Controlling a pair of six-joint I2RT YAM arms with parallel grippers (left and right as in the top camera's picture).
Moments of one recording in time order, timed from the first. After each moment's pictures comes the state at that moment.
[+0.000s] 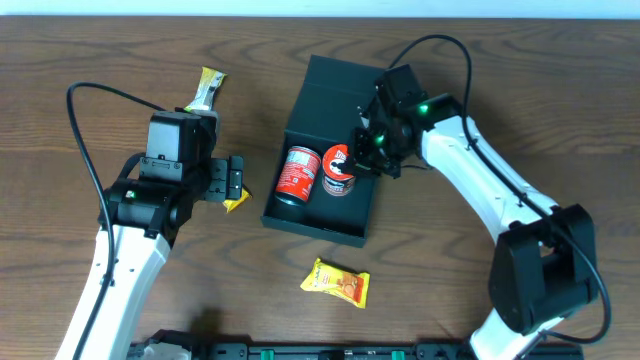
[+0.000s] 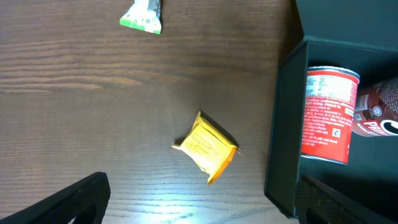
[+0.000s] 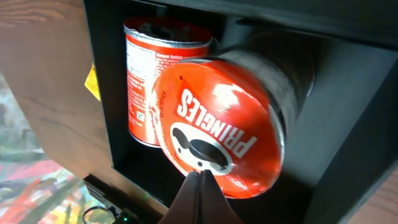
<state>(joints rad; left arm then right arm) -0.18 1.20 1.06 -0.83 -0.04 -0.06 0.39 1.84 1.42 -0.89 -0.53 0.57</state>
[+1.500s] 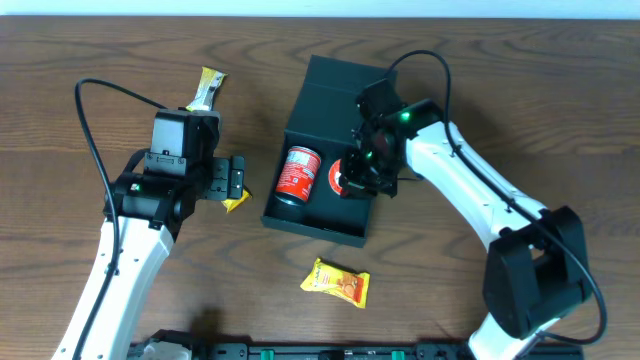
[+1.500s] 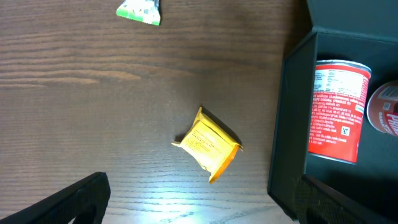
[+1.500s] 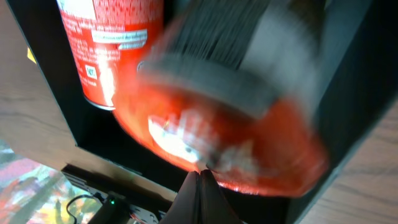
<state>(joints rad) -0.18 1.24 1.05 -0.83 -0.05 -0.06 0.47 1.84 1.43 -1.05 -0.46 0.64</state>
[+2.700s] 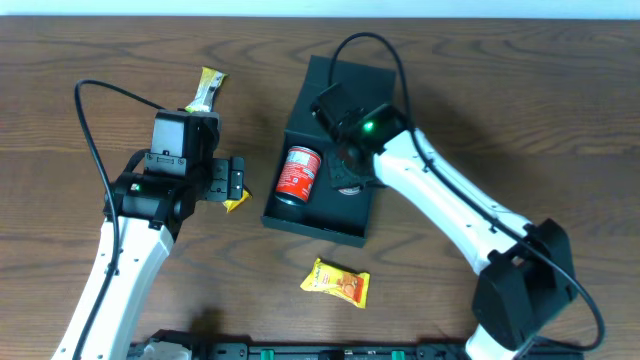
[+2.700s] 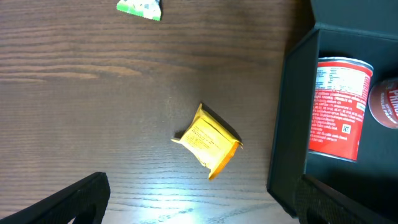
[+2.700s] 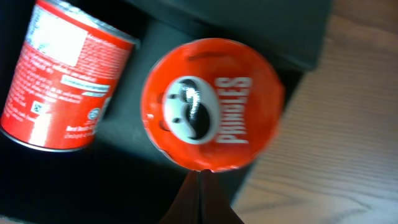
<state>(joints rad) -0.18 1.24 1.05 -0.84 -0.05 -0.08 0.65 1.85 1.55 -1.09 0.12 0.47</state>
